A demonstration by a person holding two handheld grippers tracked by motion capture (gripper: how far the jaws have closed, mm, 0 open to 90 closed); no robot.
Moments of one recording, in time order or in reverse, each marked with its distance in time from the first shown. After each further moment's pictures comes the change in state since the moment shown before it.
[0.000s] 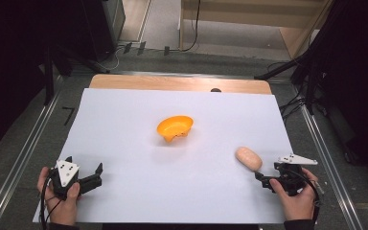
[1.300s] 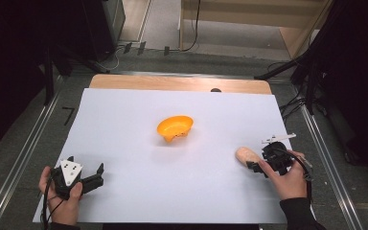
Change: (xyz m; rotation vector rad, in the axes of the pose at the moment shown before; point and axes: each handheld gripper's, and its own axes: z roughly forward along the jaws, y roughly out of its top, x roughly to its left) left arm -0.004 0.001 0.002 0.021 0.017 0.044; right arm 0.010 0.060 0.026 0.230 0.036 -0.090
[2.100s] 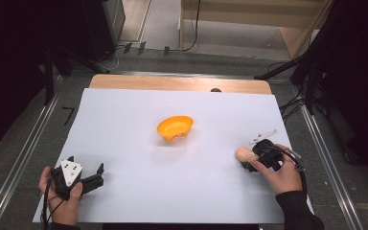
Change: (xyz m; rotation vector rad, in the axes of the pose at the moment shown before) left arm -0.001 0.000 0.000 -0.004 0.003 0.002; right arm 0.004 0.016 0.025 0.096 0.008 -0.215
